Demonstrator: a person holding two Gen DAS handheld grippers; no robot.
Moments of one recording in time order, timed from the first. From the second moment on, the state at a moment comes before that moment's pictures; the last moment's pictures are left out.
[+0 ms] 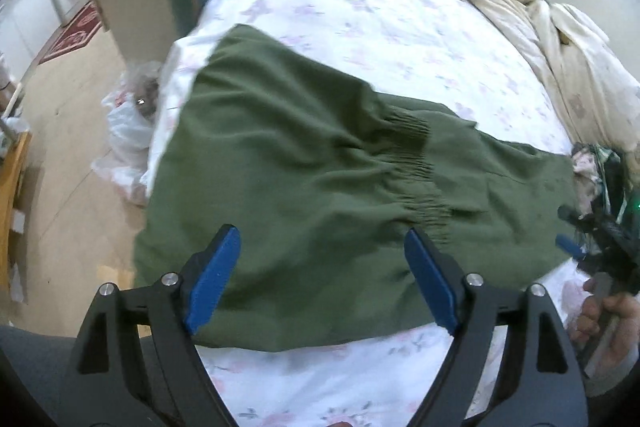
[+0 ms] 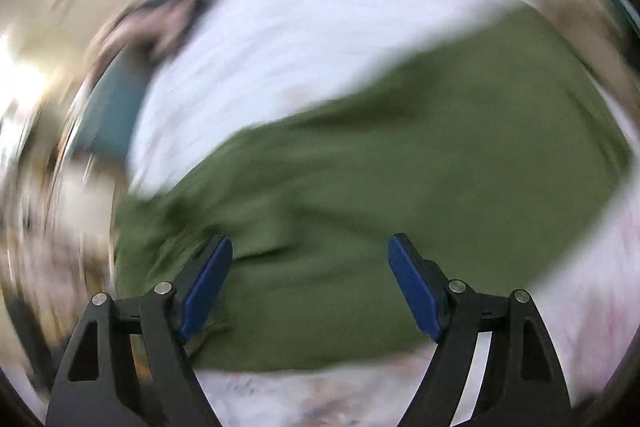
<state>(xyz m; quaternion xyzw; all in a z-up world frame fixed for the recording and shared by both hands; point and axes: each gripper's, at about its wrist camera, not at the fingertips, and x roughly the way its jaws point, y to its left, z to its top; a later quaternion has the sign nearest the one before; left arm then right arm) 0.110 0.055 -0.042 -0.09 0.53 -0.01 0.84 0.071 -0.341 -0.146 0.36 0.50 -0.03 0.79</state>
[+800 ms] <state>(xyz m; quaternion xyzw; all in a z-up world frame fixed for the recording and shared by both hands) 0.150 0.030 -0.061 -0.04 0.54 0.03 0.84 0.047 -0.472 -0.193 0.44 0.41 -0.20 0.77</state>
